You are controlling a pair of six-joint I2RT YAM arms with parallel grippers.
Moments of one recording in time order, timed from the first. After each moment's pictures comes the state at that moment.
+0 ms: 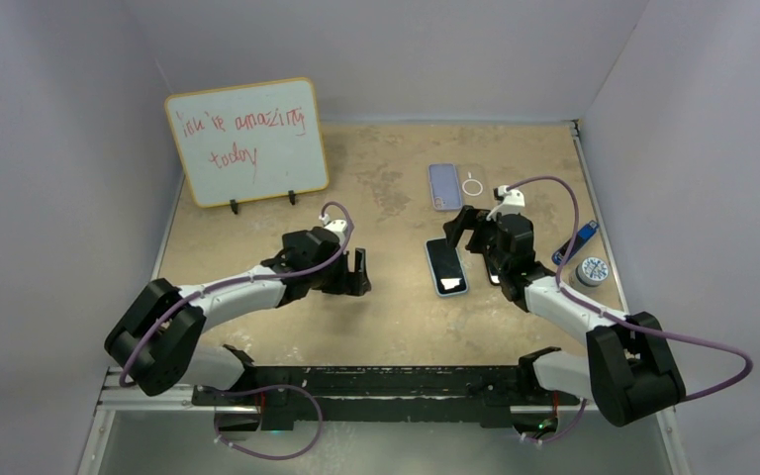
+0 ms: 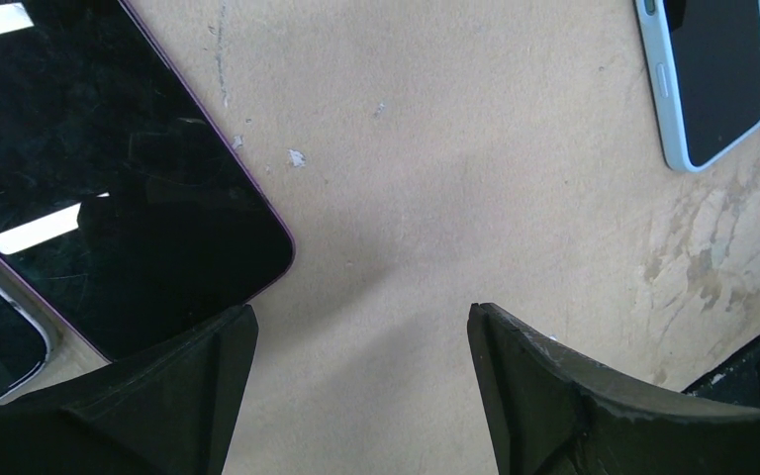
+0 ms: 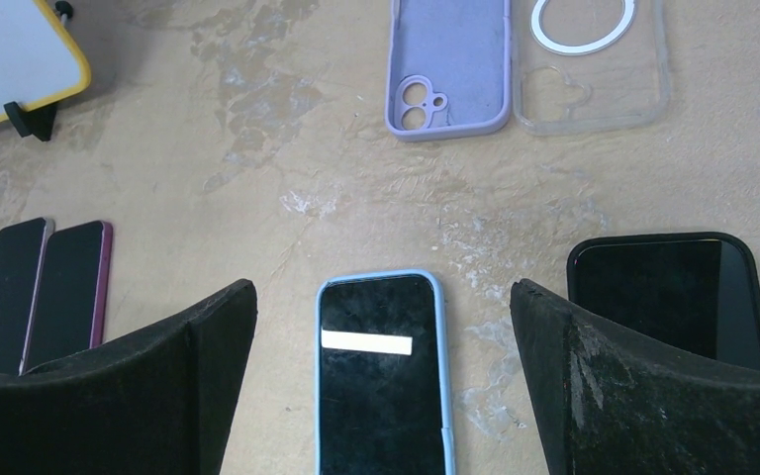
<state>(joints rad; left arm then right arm) -0.68 1.37 0.61 -0.07 0.08 -0.54 0.31 1.21 0.45 0.38 0.01 0.42</state>
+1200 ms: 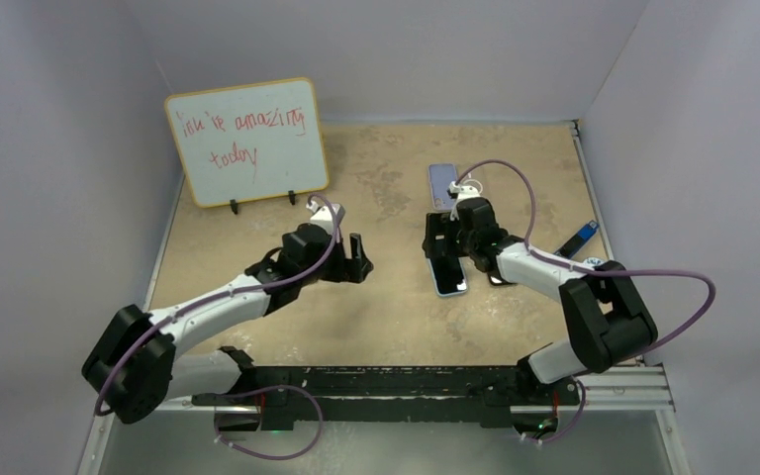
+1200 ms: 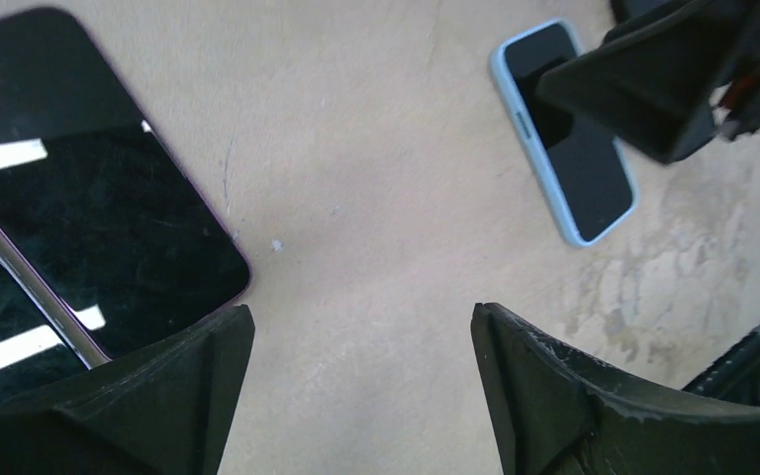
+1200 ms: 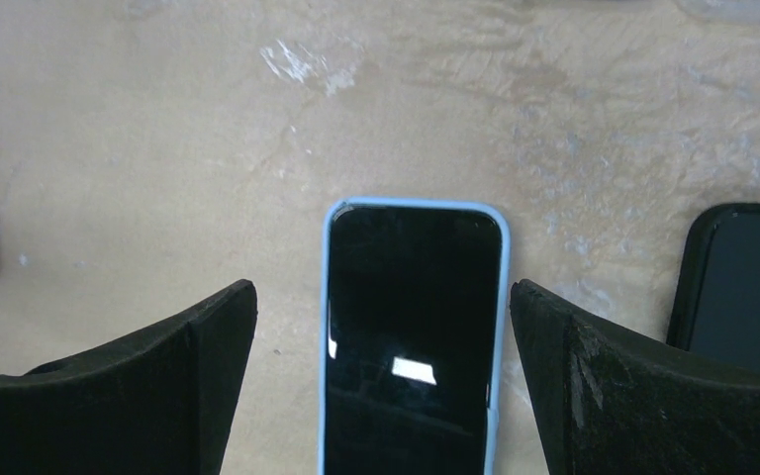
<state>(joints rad) -0.68 1.24 0.59 0.02 -0.01 -0.54 0.44 1.48 0.71 0.05 0.00 0.32</state>
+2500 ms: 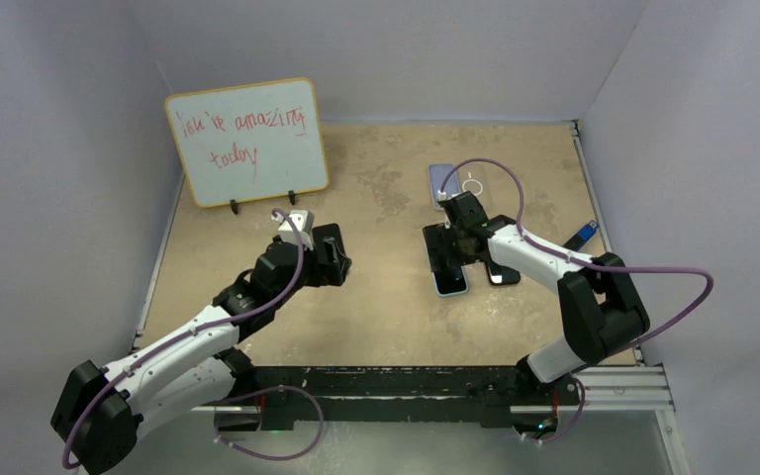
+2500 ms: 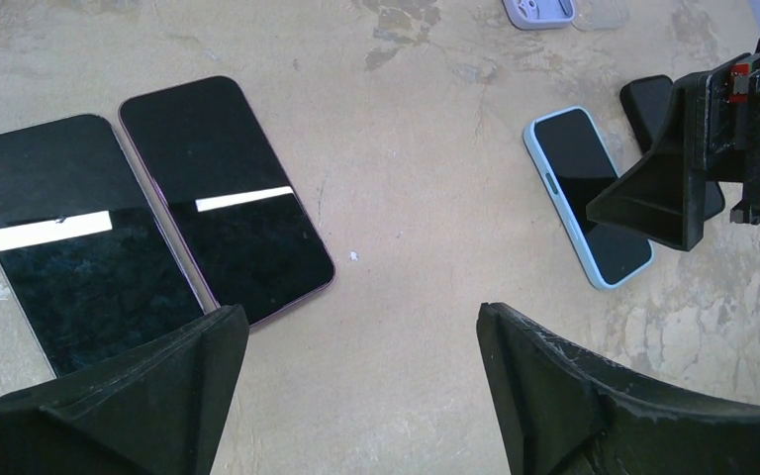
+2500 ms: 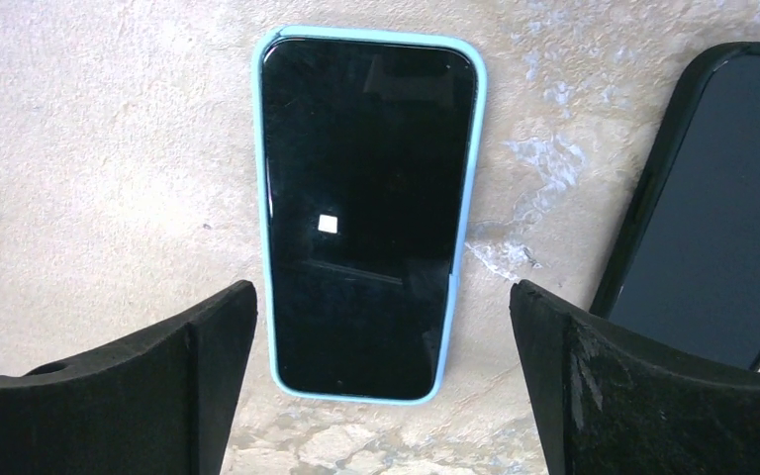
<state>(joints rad) -0.68 0.89 0.46 -0.02 -0.19 -0.51 0.49 1.53 0.91 -0.48 0.08 0.24</state>
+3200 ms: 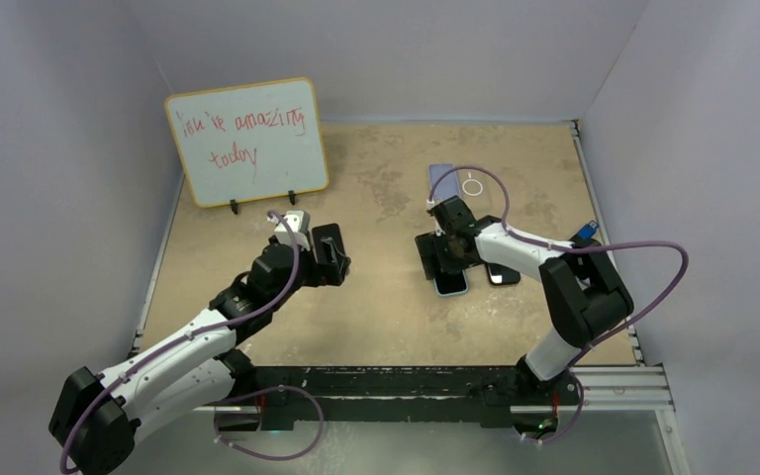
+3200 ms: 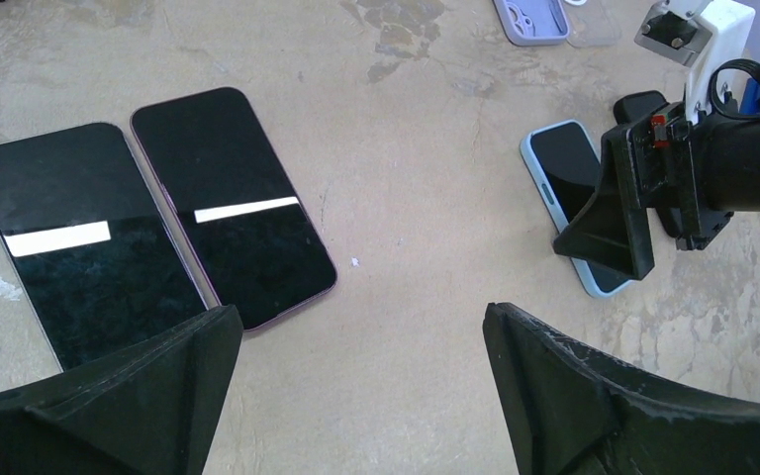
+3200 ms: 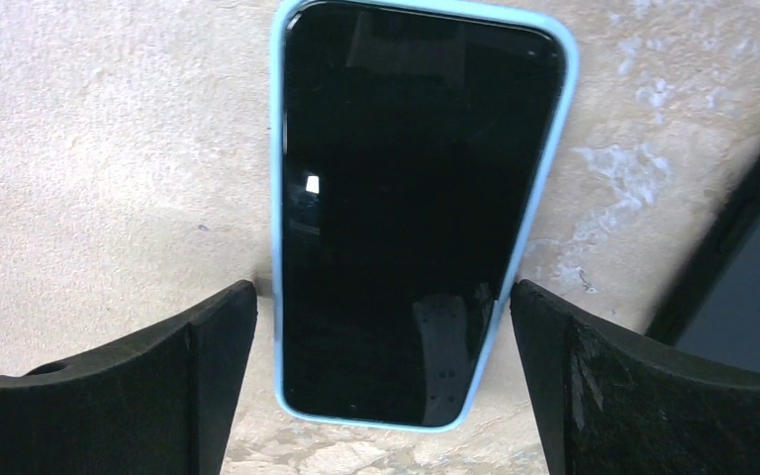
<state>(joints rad) -0.68 0.85 0.45 -0.02 -0.21 -0.52 0.52 1.63 0.93 -0.48 0.05 0.22</state>
